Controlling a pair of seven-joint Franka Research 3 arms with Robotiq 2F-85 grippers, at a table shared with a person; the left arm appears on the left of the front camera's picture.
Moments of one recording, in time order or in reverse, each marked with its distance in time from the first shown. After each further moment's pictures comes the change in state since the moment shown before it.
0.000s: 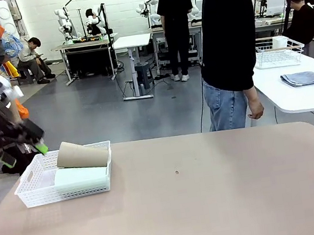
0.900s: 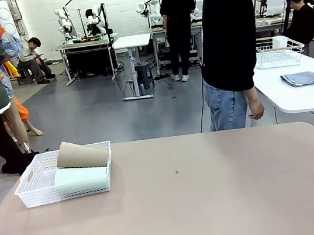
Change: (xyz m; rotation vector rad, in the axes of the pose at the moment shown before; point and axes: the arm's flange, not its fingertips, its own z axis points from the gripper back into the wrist) left arm 0.021 0.254 0.053 -0.814 0.182 0.151; right arm 0.000 0.000 0.000 0.000 0.000 0.000
